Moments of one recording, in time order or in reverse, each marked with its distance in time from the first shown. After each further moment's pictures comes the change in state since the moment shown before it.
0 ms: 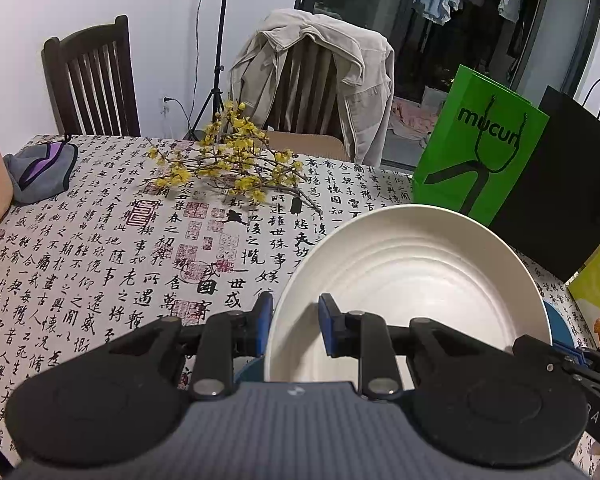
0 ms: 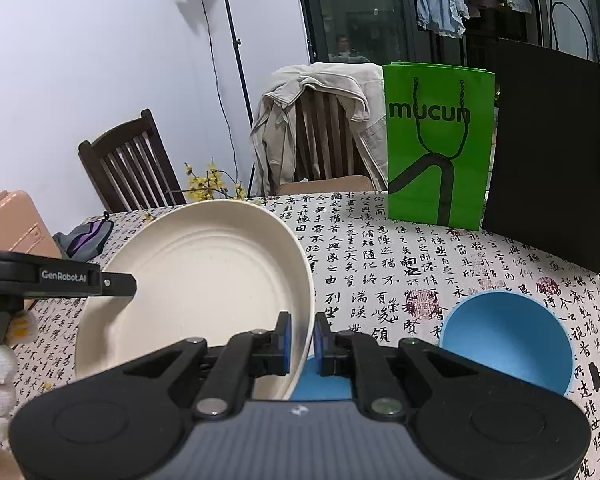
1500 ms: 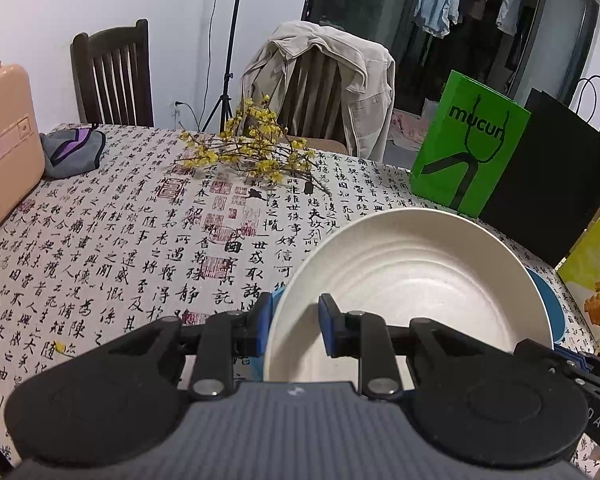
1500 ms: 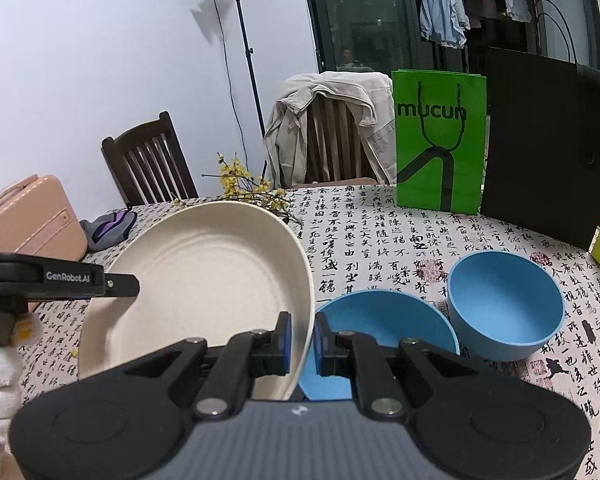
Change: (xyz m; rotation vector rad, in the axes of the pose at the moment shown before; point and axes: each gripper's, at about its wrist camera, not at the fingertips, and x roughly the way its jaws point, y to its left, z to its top) left arm -0.057 0.021 -0.062 -0.018 -0.042 -0.005; right arm -0.057 0.029 -0.053 -0.008 -0.036 0.010
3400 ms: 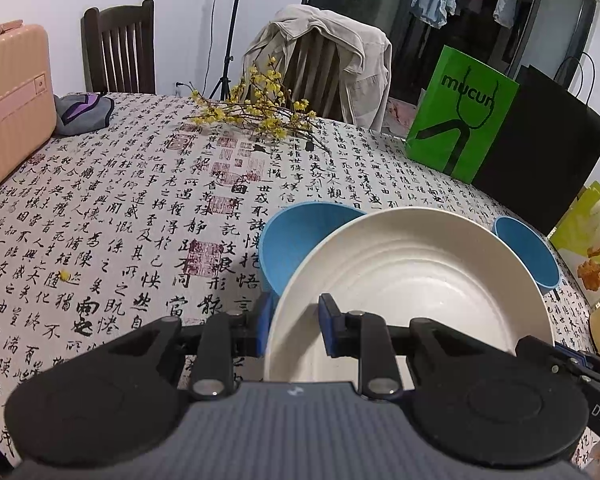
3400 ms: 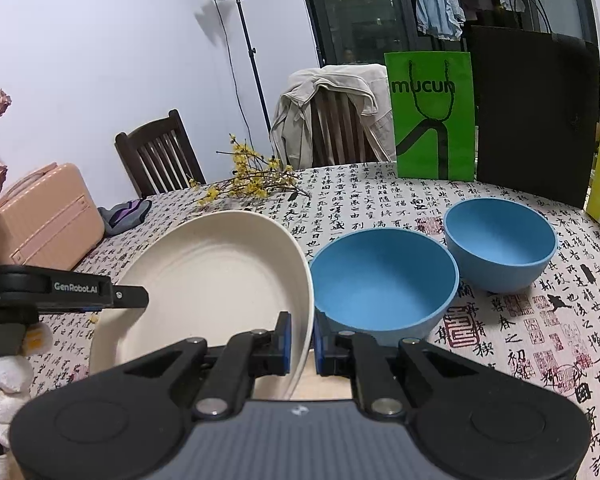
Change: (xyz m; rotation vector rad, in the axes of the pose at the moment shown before) left arm -0.024 0.009 -0.068 -0.009 0.029 -0.015; right arm -0.032 0.003 -0.063 0.037 -0.005 0.030
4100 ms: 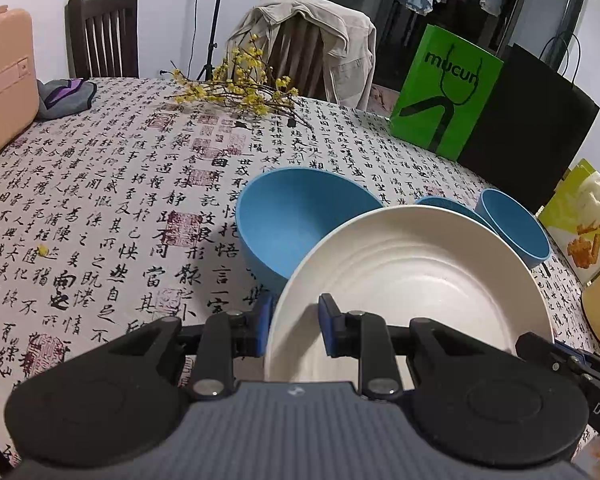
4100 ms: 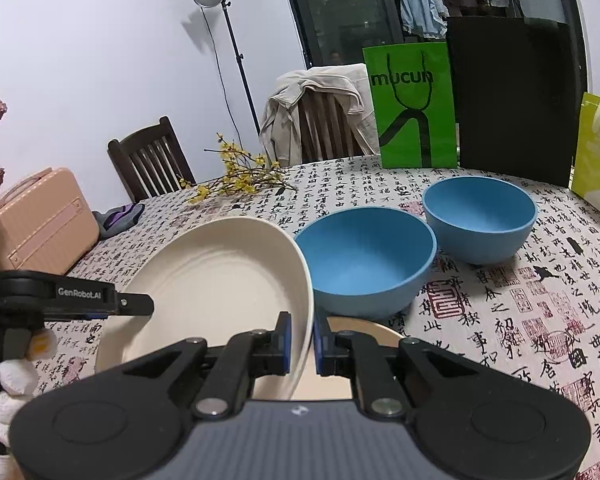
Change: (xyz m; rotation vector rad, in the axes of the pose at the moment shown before) left arm 0.009 -0.007 -0.022 0.021 0.034 -0.045; right arm -0.012 -0.015 -0.031 0.043 -0.022 -0.013
